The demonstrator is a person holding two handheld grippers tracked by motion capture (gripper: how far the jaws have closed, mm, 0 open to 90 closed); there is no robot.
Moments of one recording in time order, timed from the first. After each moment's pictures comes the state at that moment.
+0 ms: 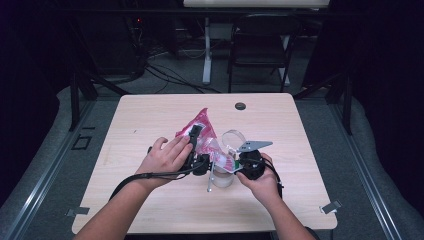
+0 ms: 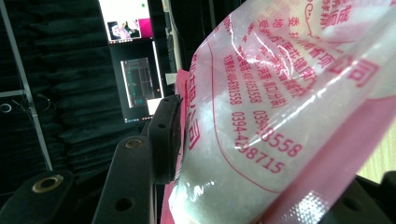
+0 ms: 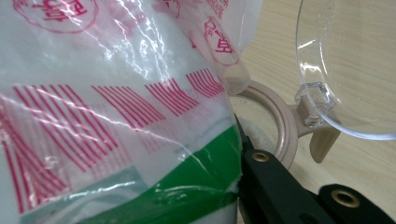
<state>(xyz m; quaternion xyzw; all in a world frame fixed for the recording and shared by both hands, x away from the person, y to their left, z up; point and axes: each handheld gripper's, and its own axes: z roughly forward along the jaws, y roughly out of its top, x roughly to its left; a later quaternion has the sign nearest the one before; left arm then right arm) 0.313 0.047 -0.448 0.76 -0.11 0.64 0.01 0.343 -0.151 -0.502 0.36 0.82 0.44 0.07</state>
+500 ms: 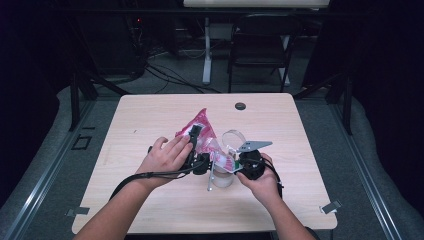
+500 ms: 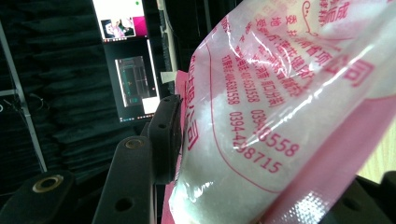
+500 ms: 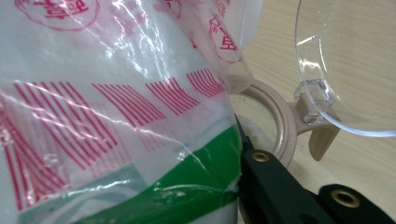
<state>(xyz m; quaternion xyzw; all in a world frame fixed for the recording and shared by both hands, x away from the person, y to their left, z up) 0.314 0.046 -0.449 0.78 -0.11 0.62 0.00 0.343 -0.151 -0.503 0.36 0.82 0.44 0.08</state>
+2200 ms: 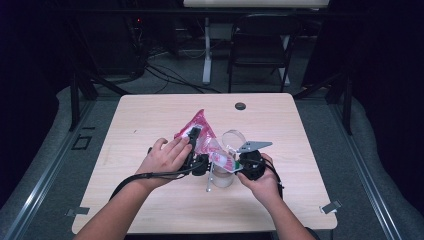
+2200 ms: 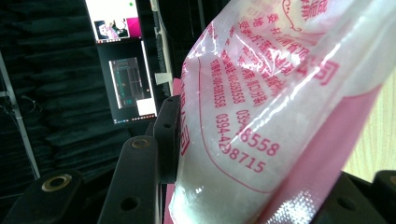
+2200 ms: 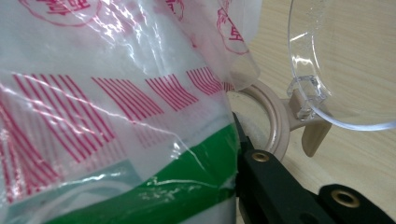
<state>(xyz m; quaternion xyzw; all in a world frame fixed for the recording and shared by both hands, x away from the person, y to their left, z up) 0.316 0.048 -0.454 0.78 -0.11 0.61 0.00 0.342 -0.151 -0.503 0.37 0.82 0.43 0.08</state>
